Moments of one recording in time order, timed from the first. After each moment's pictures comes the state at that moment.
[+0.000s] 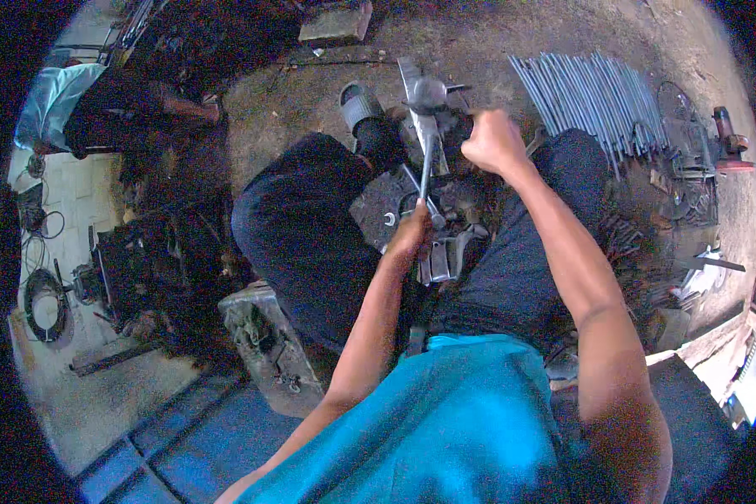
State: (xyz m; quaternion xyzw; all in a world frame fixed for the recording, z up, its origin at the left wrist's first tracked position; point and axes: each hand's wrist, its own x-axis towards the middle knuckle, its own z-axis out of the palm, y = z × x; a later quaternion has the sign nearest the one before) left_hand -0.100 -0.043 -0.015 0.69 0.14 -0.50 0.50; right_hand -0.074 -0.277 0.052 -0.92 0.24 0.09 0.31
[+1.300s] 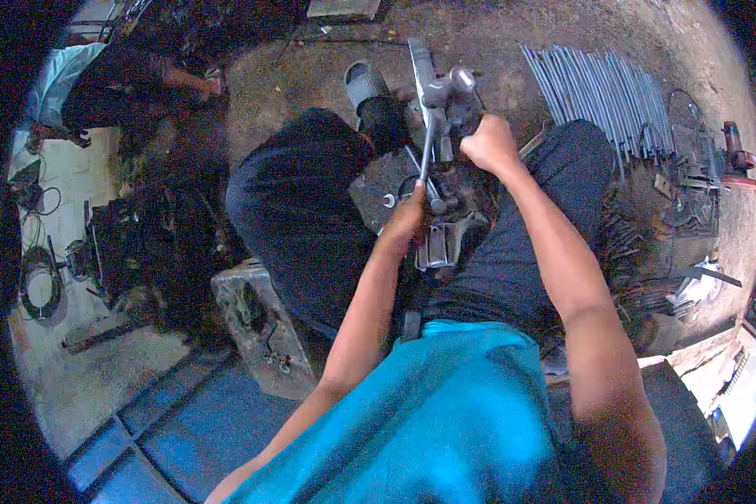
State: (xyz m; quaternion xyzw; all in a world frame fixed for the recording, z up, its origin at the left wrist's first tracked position) left_hand -0.101 -0.042 -0.013 0.73 0.17 -0.46 0.47; right_hand -0.080 -0.262 -0.004 -0.92 0.27 0.05 0.29
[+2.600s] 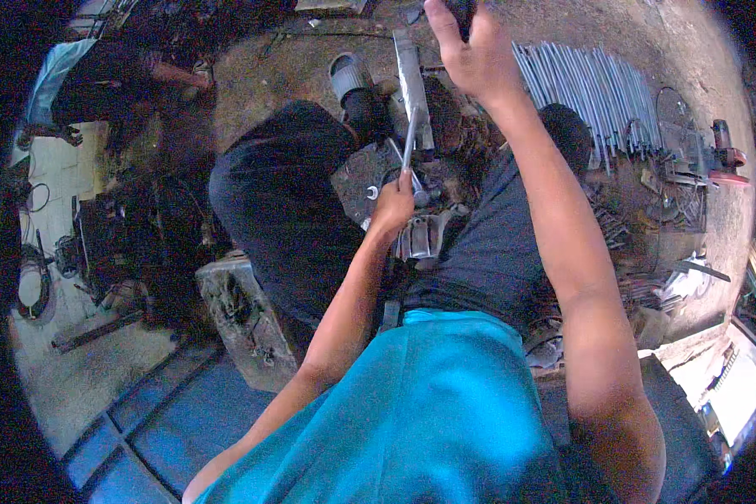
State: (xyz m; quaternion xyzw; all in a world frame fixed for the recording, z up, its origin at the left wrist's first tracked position) left_hand -0.107 -0.051 -0.007 0.84 0.06 -0.35 0.40; right_hand -0.035 -0.273 0.123 -0.81 0.11 -0.28 0.51
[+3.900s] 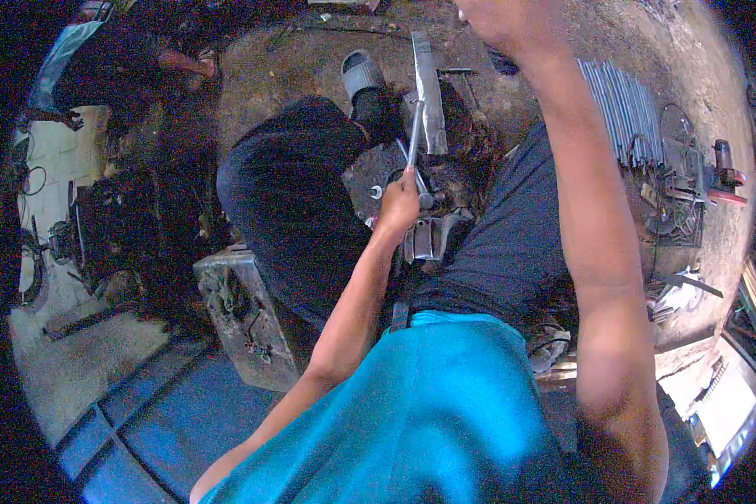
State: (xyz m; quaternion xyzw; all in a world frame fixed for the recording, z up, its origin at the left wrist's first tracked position) left_hand -0.096 -0.048 0.006 0.84 0.09 -0.35 0.41; right_hand -0.018 -0.261 0.230 -0.93 0.00 -0.24 0.29
